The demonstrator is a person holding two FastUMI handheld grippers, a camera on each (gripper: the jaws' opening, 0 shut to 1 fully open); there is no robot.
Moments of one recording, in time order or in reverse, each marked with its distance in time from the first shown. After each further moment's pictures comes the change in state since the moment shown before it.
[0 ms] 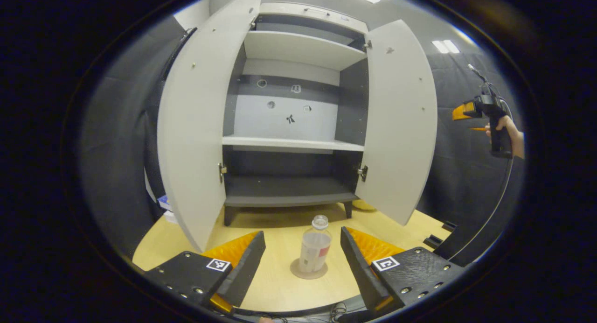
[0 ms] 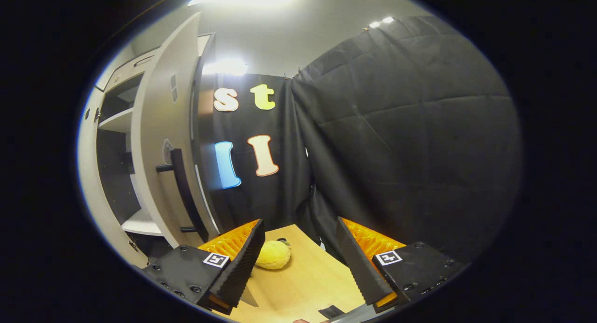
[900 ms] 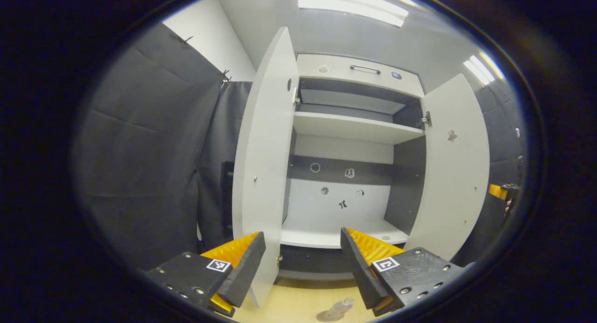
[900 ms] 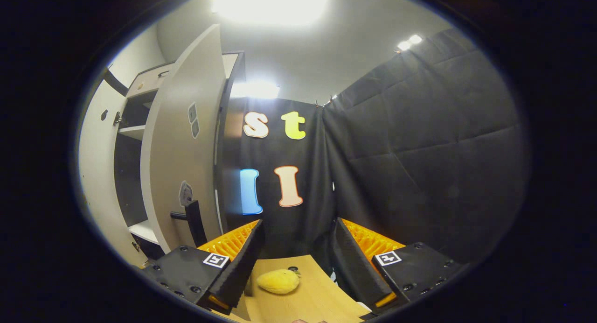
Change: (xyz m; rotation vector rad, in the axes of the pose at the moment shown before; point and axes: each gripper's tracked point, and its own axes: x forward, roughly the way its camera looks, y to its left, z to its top) left arm -0.027 0.066 0.257 -0.024 -0.269 0.329; right arm 0.043 0.025 0.067 -0.055 -0.154 0.222
